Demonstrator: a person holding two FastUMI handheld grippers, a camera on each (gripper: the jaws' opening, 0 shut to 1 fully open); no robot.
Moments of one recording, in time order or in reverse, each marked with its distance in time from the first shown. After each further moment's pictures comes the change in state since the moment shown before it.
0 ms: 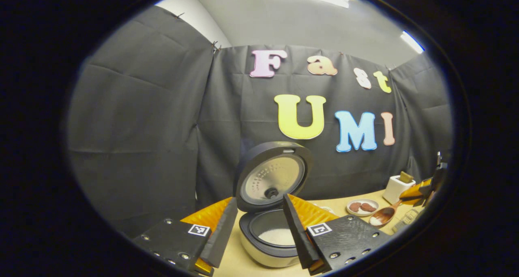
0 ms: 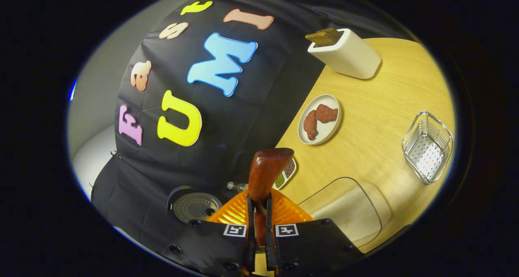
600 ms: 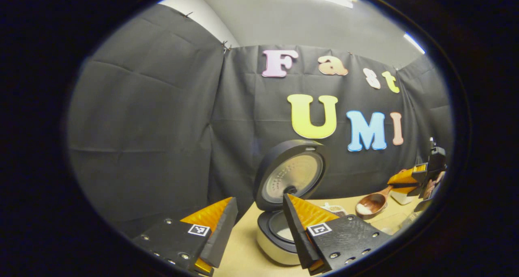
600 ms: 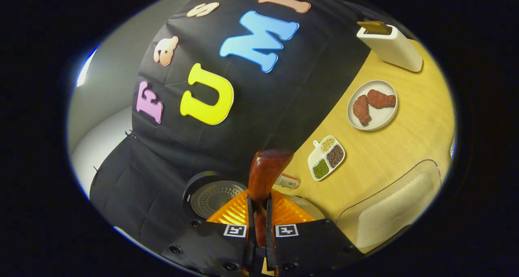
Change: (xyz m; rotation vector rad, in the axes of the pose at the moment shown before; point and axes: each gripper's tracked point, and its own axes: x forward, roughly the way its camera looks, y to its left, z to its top) left arm -0.009 0.056 -0.009 -0.002 0.005 0.074; right arm 0.070 0.097 -0.061 -0.093 0.113 0.136
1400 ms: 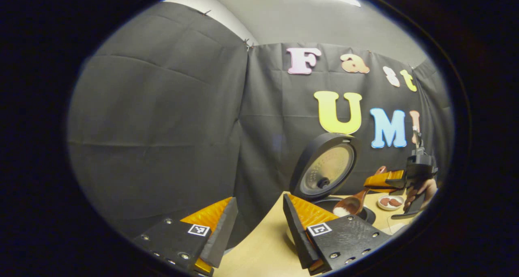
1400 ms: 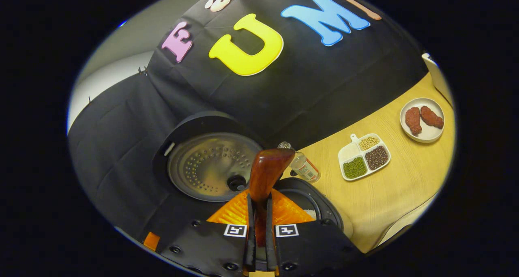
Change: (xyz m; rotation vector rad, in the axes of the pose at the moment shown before) left arm -0.025 0.080 -0.020 -0.016 0.027 0.153; right arm 0.112 0.035 -0.102 -0.421 0.130 0.006
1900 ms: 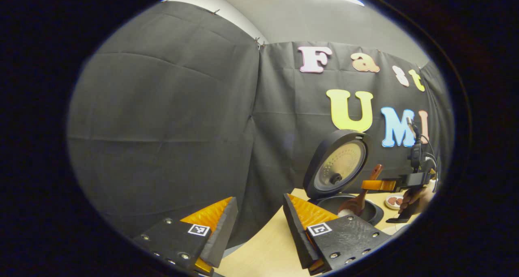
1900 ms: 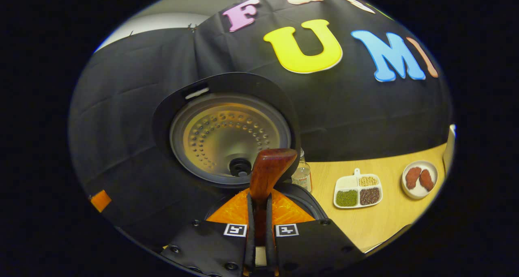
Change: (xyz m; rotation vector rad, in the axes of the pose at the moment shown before) left arm -0.016 0.021 -0.007 -0.006 0.013 0.066; right arm 0.016 0.021 -0.022 -0.500 -0.020 -0.009
